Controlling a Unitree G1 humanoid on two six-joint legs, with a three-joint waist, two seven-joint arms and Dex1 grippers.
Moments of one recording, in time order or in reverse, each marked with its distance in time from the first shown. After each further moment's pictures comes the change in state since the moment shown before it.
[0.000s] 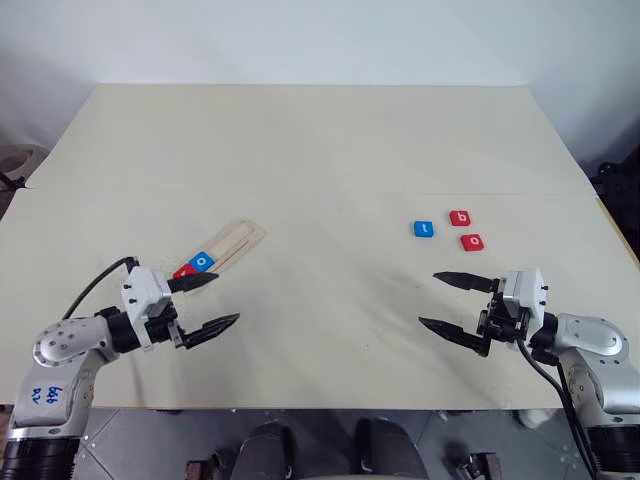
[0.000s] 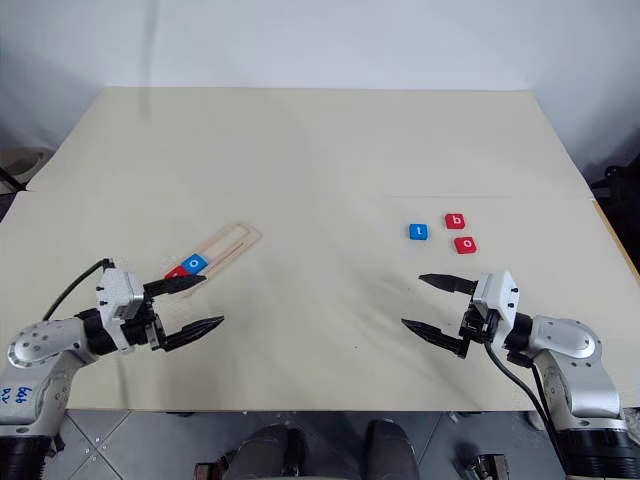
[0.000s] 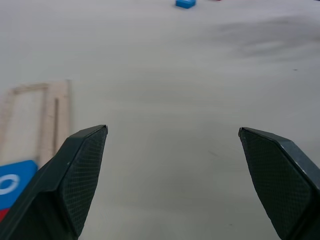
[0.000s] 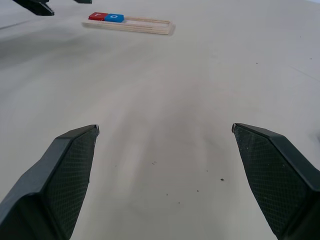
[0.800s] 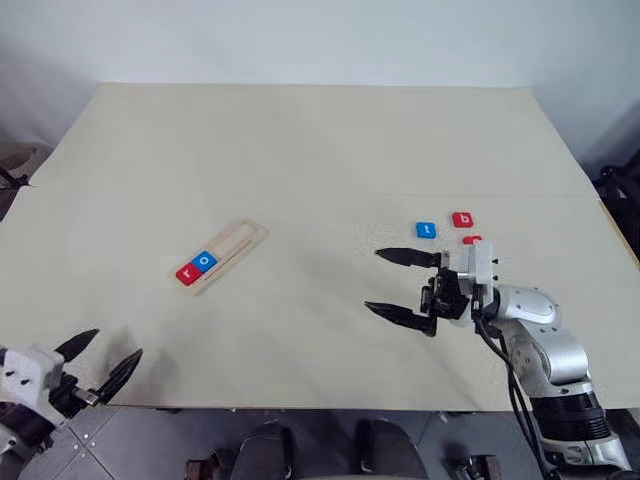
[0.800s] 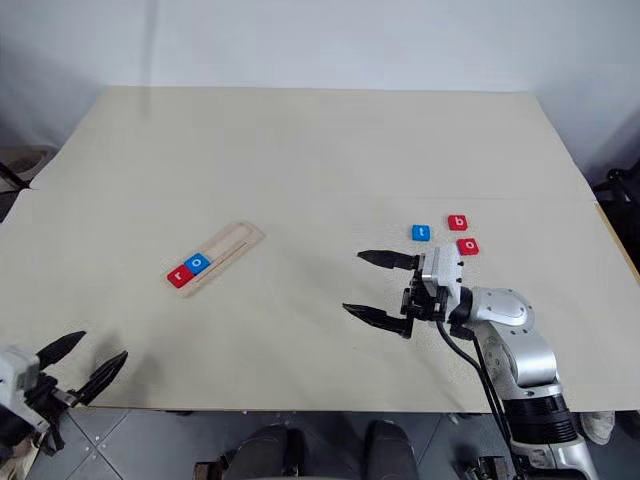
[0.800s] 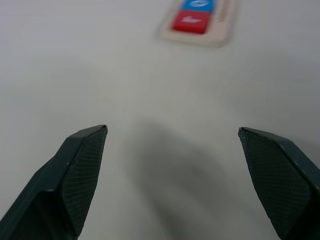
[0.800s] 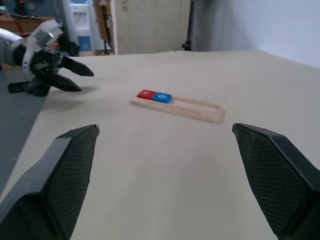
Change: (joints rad) left arm 0.447 -0.182 0.401 0.078 0.002 -0.147 0.208; right arm -0.191 0.162 0.164 -0.132 0.044 0.107 -0.029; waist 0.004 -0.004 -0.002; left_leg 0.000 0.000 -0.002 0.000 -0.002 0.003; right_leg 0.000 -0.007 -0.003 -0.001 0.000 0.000
